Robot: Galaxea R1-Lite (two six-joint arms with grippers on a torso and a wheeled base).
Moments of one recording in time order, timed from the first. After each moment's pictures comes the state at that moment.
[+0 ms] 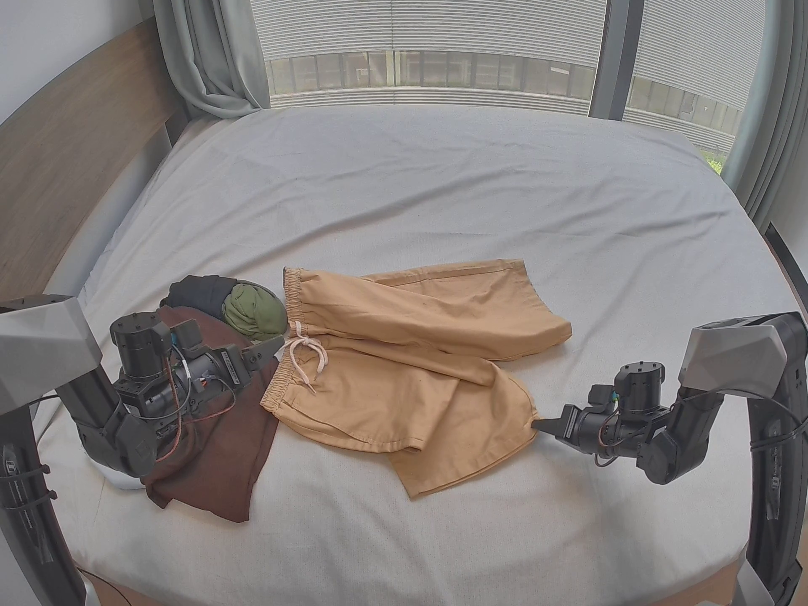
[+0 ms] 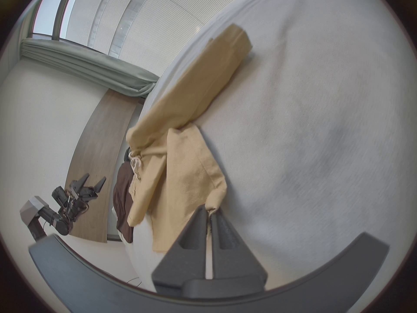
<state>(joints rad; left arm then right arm) -0.10 2.16 -0.61 -1.31 -0.34 -0.36 0.20 2.46 -0.70 -1.19 0.49 0.61</state>
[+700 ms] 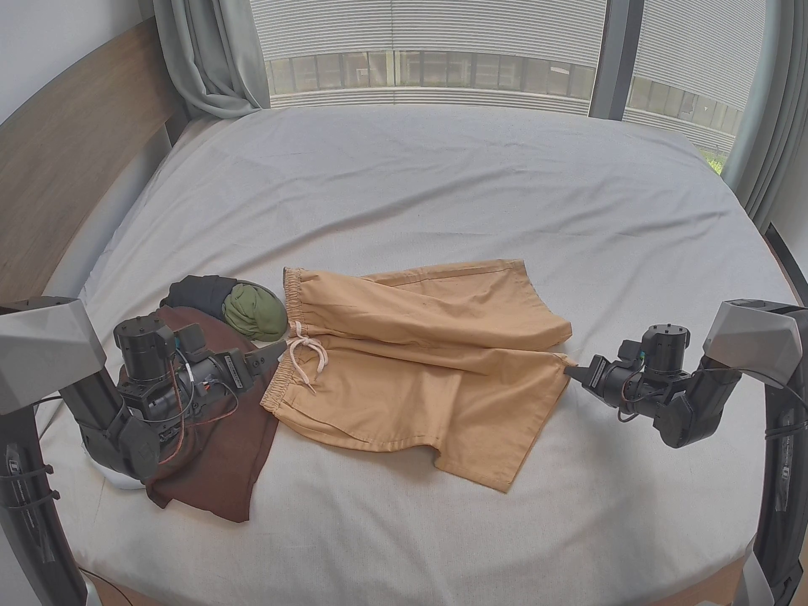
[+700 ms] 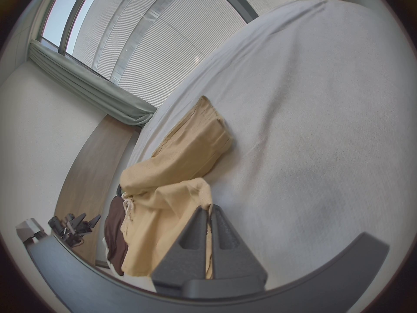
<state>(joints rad) -0.10 2.17 -0.61 -1.31 -0.34 -0.36 0.07 2.43 -0.86 -1.14 0.42 0.60</state>
